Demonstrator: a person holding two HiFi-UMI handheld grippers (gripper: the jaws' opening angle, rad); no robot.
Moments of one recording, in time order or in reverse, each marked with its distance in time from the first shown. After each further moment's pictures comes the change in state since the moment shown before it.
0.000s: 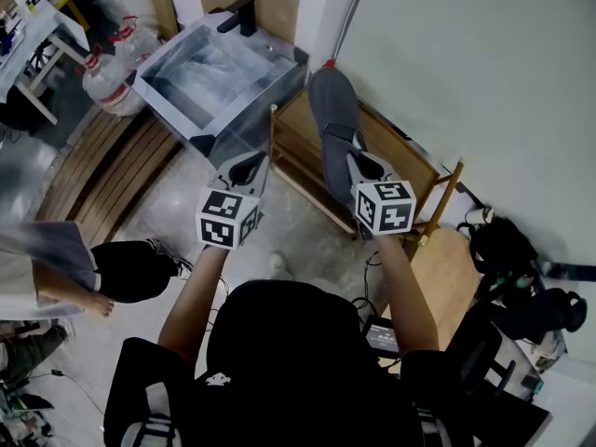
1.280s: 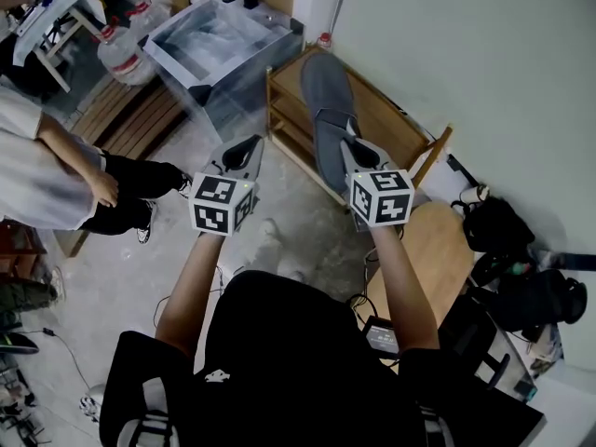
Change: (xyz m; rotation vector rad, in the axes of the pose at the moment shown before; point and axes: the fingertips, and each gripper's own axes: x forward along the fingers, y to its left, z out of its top) left arm -0.100 -0.129 -0.024 0.006 -0.032 0.103; right arm -0.150 0.028 -0.052 -0.035 -0.057 0.091
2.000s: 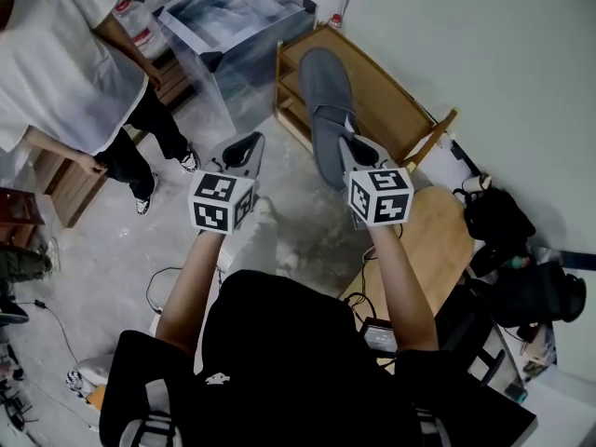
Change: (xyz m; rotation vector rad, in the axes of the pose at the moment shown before) left arm -0.072 -0.043 -0.045 -0.040 0.018 0.044; right arm -0.057 0.049 -0.046 -0.023 0.017 0.053
